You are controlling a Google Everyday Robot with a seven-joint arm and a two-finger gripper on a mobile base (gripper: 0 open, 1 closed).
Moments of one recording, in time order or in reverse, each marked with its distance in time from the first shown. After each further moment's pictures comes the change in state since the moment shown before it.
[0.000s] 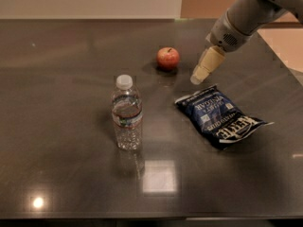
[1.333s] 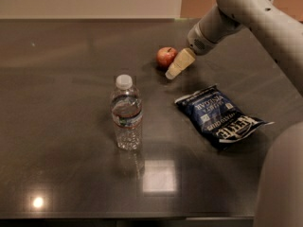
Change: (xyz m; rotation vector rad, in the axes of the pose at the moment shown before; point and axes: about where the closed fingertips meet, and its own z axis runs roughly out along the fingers) arm -0.041 -0.043 0.085 0.010 -0.085 0.123
